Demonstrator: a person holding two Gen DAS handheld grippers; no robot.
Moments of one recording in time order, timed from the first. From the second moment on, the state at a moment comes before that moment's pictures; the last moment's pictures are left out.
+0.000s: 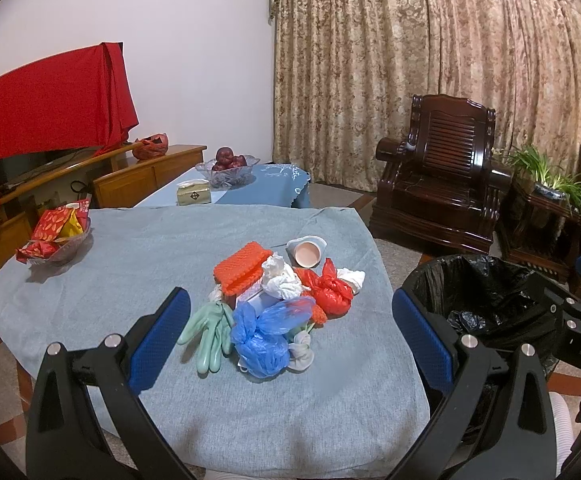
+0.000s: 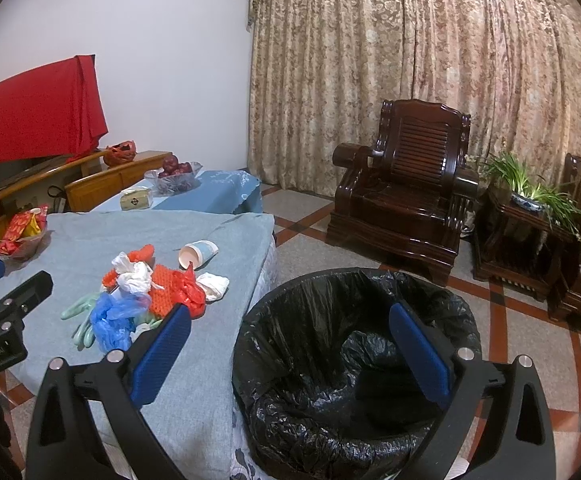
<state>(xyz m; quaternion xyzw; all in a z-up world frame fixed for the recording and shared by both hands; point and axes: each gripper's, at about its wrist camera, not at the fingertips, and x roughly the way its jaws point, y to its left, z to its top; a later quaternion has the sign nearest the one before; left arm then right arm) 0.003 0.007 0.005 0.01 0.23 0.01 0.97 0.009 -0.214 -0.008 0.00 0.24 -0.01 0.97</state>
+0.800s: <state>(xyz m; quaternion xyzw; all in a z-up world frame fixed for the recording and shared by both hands) 0.004 0.007 0.003 0.01 0.23 0.01 0.97 0.010 -0.216 -0.010 0.00 0.24 -0.01 0.97</state>
